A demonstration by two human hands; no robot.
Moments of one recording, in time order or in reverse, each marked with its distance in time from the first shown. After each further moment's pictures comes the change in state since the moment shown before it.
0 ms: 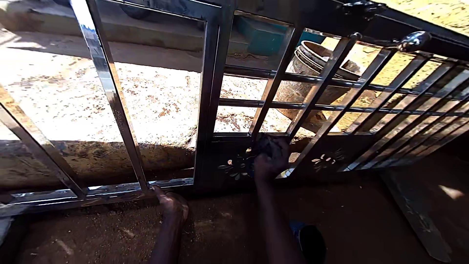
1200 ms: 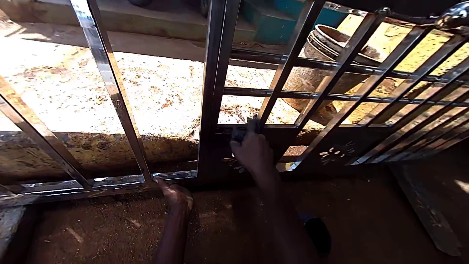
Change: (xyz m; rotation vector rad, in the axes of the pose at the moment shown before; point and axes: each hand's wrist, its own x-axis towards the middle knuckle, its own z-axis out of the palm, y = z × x) left_hand 0.000 -0.006 -0.001 0.001 0.050 -0.017; right_hand 0.055 -0.109 -0.018 -0.511 -1.193 0.355
